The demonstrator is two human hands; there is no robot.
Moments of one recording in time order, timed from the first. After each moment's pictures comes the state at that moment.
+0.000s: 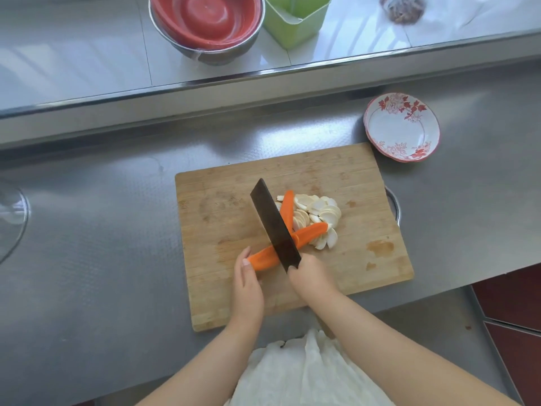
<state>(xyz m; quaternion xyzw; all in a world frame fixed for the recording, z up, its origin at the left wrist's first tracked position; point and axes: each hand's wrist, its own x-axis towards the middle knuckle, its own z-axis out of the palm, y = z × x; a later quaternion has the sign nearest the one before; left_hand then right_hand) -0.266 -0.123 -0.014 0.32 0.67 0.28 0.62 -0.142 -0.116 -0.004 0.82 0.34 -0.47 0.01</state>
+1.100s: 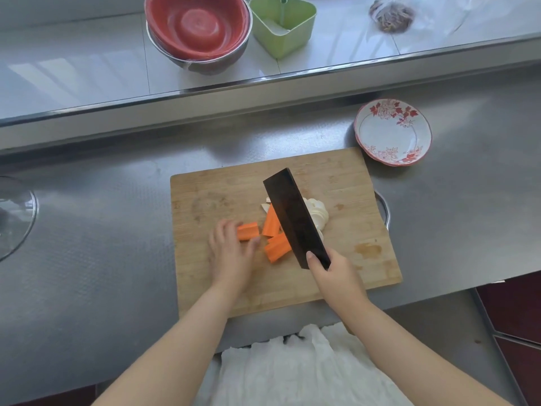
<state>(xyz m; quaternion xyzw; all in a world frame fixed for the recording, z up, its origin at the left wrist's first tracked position) -0.254 -0.077 -0.025 0.64 0.69 0.15 0.30 -0.074 -0.157 0.034 0.80 0.36 -0.45 -0.18</state>
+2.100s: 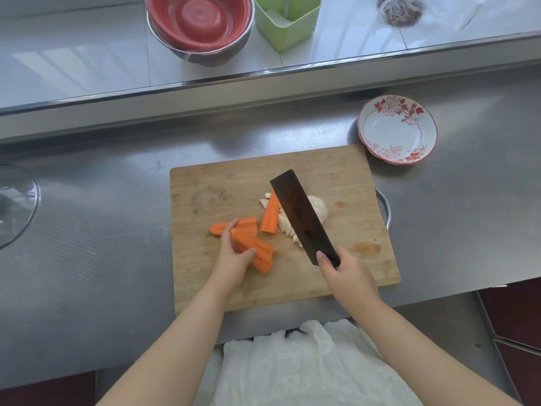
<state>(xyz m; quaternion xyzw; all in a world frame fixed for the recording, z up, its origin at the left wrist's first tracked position) -0.256 -0.091 -0.041 0.34 0.60 0.28 0.67 -0.045 -0.164 0.028 0.80 0.41 -0.42 -0.14</state>
